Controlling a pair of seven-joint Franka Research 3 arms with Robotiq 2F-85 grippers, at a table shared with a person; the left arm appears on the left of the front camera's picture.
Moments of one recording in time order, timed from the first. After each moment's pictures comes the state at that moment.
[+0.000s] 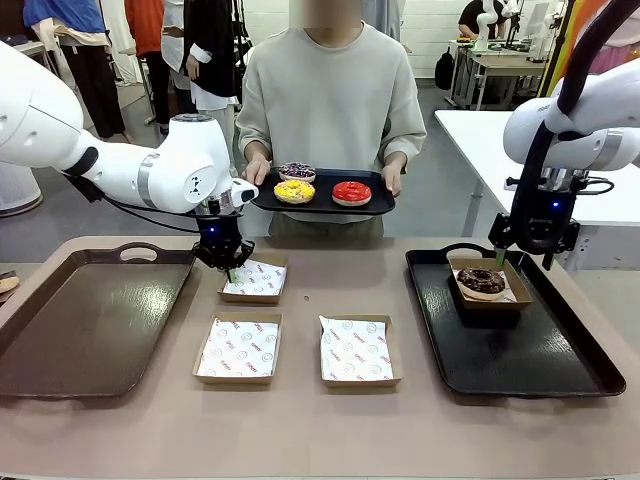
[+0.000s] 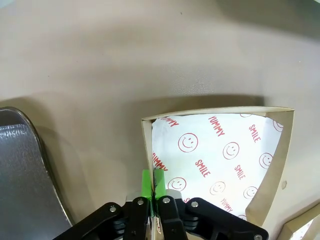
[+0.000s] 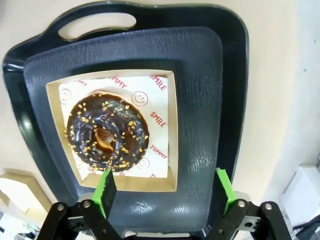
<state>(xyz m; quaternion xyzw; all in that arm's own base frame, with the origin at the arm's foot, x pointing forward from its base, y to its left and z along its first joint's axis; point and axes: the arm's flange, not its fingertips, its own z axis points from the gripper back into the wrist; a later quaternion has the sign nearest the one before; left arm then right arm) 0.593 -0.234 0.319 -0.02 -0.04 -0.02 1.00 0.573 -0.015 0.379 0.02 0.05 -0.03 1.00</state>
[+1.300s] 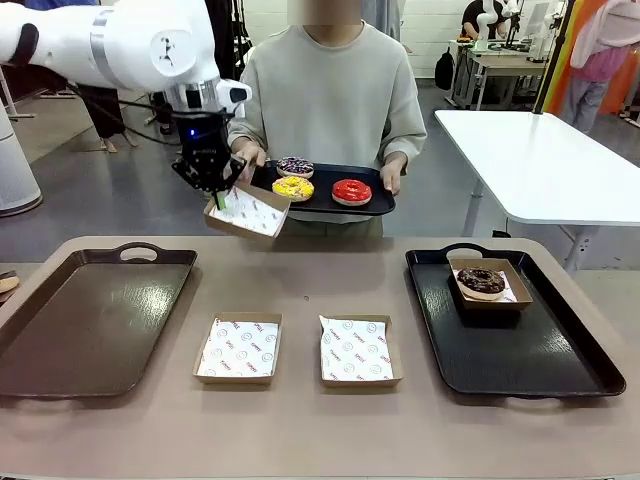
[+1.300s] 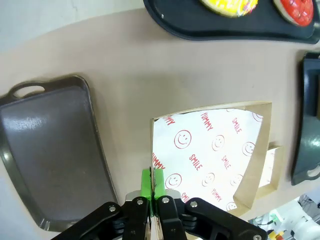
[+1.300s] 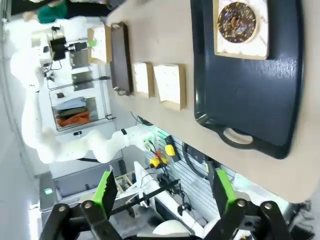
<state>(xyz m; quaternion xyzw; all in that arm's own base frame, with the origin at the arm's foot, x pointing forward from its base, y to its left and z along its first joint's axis) 0.562 -0.243 0.521 -0.02 -0.04 -0.06 1.00 0.400 -0.213 0.520 0.48 0.02 -0.01 0.87</state>
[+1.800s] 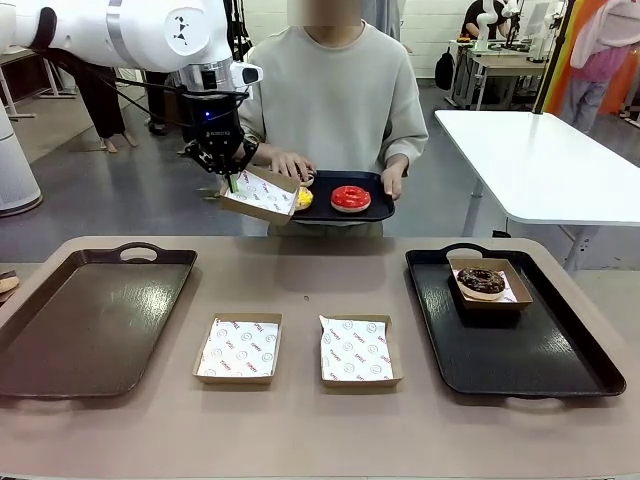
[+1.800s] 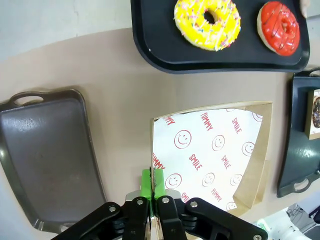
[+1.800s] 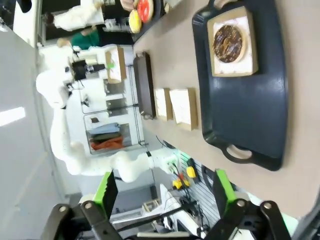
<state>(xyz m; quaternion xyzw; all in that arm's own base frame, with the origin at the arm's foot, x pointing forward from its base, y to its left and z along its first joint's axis) 0.586 -0.260 0.534 -0.03 -0.05 -0.03 1.00 0.387 -0.275 0.480 0.55 -0.03 -0.08 0.83</state>
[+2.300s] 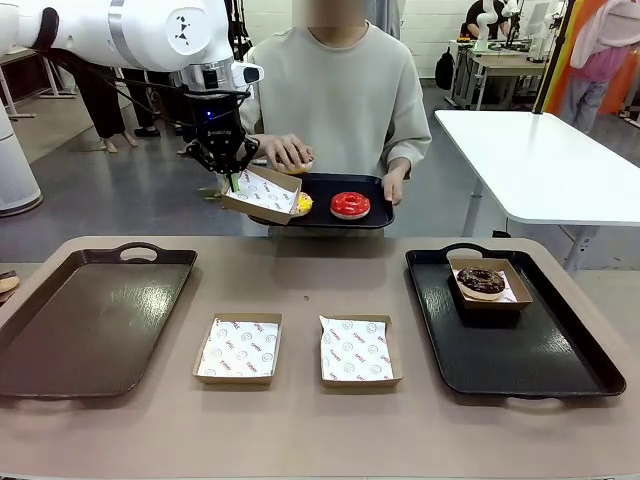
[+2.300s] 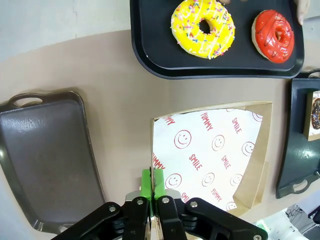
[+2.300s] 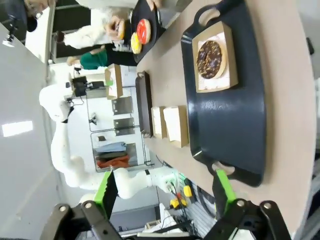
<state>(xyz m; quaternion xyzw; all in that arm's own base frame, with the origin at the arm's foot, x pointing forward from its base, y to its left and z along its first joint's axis) 0.586 -0.261 0.535 -0.03 -0.05 -0.03 1.00 0.369 -0.296 0.418 0.56 -0.08 -0.11 0.81</state>
